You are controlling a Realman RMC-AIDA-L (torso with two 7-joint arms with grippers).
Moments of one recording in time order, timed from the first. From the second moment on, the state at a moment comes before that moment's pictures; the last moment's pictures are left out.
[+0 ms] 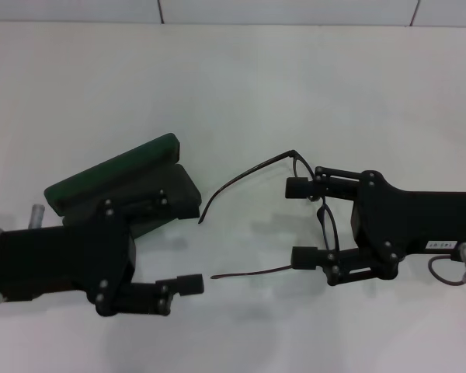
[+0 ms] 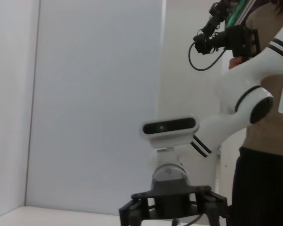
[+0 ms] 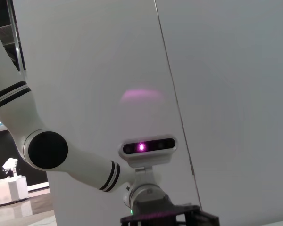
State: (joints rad) left arm -0.32 -2.01 0.89 0.54 1.68 1.99 -0.97; right arm 0.69 1.92 -2.10 -0.25 -0.54 -1.69 0.94
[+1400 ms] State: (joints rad) left arm -0.44 -2.09 1.24 1.61 2.63 1.62 -2.25; right arm 0.50 1.90 -1.92 -0.24 -0.54 -1.69 0.92
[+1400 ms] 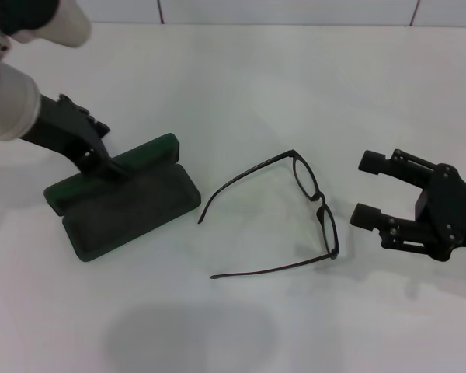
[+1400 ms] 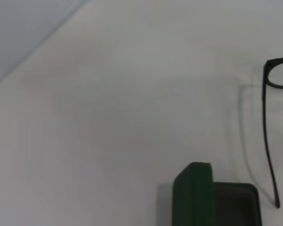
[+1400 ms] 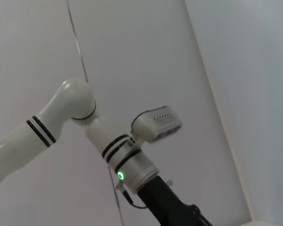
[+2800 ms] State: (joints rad) left arm -0.59 -2.09 1.34 1.61 2.83 1.50 -2.28; right arm 0.53 1.95 -1.93 -0.25 -0.66 -1.67 0.92
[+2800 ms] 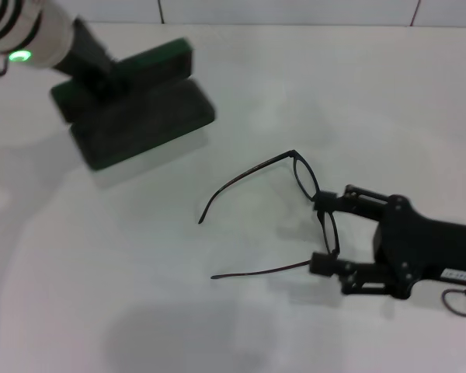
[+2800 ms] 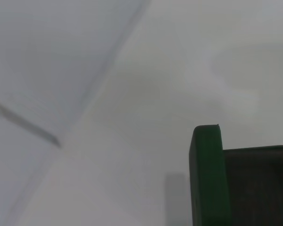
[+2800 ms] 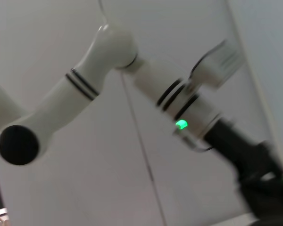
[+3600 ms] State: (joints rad) left arm -0.84 -2.09 1.61 1.10 2.62 1.05 -2.08; right arm 0.51 2.00 -1.92 -0.26 -0.72 -1.68 0.92
